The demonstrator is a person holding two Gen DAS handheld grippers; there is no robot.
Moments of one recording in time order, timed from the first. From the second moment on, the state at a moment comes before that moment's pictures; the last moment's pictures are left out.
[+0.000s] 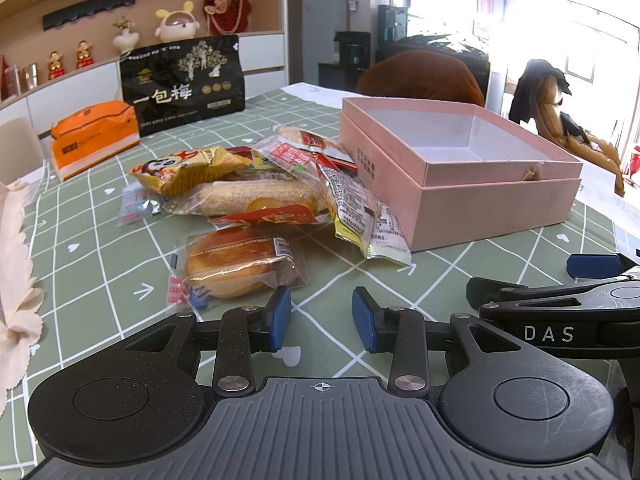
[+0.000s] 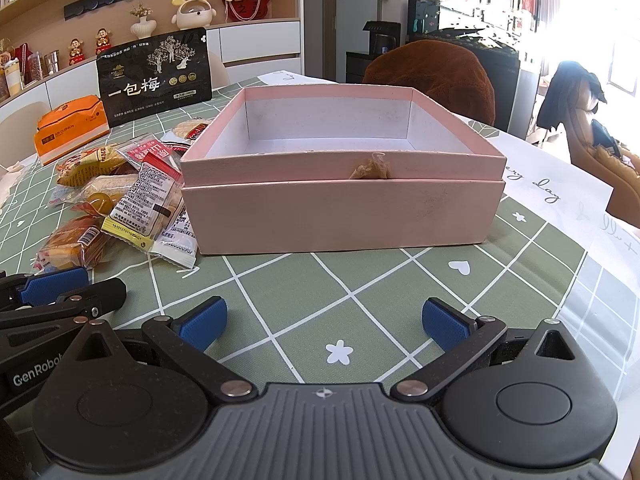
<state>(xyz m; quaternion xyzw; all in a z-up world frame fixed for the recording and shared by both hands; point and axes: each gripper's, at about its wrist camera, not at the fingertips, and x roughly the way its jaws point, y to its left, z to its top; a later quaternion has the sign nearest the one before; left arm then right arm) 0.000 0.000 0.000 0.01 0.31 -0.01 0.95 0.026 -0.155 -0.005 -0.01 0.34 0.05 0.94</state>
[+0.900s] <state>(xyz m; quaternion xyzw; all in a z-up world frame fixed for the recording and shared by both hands) -0.001 0.001 0.002 0.01 0.31 -0.01 0.95 0.025 -0.154 -0.005 -0.01 0.34 0.05 0.94</state>
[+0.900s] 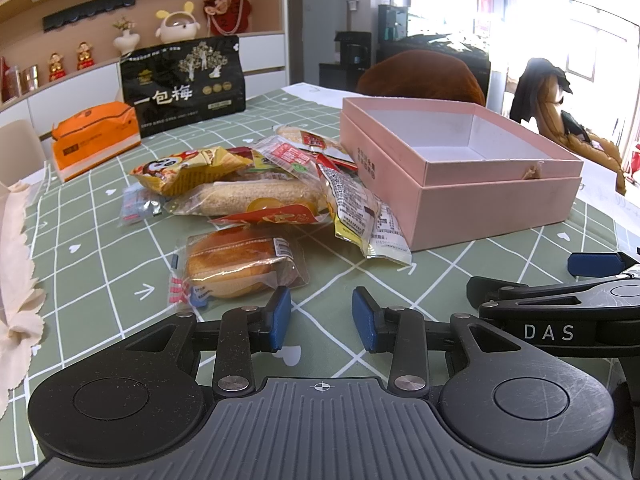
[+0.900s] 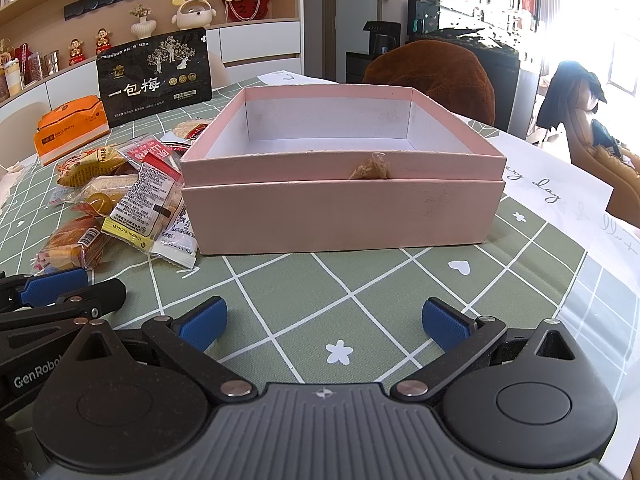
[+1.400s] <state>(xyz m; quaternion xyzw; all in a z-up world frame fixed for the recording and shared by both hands) 0.024 0.046 0.053 -0.11 0.35 -0.05 0.93 0.034 -0.151 0.005 -0.03 0.42 0.08 0.90</state>
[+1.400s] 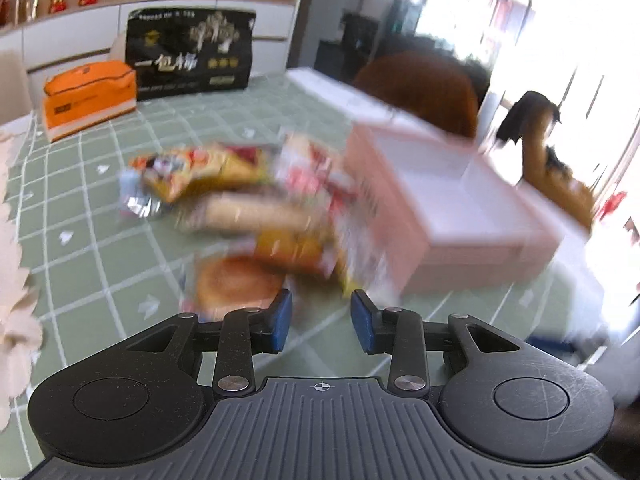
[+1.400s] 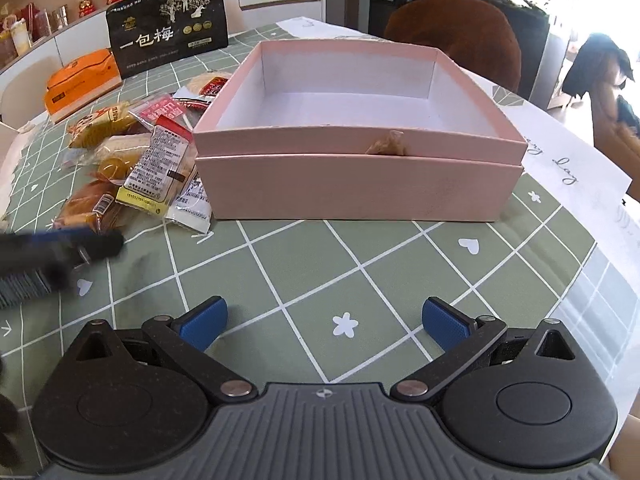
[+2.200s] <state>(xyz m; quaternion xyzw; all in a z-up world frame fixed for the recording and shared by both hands) 0.054 0.068 0.024 -0.12 0.45 -0.17 0.87 0.037 -0.117 0.035 -0.04 0.44 0.15 0.89</state>
